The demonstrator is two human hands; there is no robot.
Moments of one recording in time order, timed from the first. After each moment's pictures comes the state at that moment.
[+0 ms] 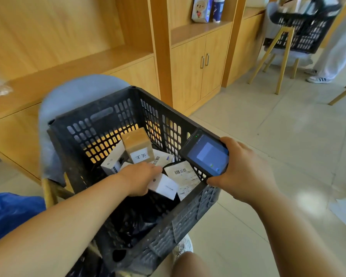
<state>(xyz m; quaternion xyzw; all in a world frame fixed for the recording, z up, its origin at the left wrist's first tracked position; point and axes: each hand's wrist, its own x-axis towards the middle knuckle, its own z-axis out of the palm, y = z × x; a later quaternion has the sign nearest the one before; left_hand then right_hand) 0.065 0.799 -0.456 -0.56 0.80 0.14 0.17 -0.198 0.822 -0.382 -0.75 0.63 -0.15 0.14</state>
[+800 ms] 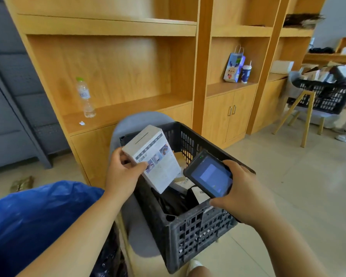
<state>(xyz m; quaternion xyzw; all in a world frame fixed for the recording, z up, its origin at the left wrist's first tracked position) 0.120 0.970 -0.352 -0.62 0.40 0.19 -0.65 -0.159 0.936 -0.322 -0.80 0.54 -0.20 0.14</state>
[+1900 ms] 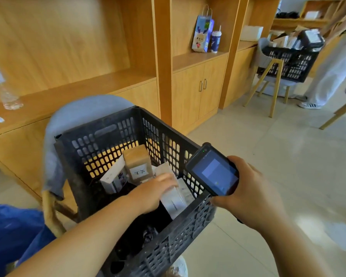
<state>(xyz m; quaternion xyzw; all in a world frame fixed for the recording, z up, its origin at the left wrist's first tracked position) 0.035 0.816 -0.453 -0.57 0.78 0.25 -0.03 -0.218 0.847 -0.369 -0.74 0.62 -0.23 0.14</state>
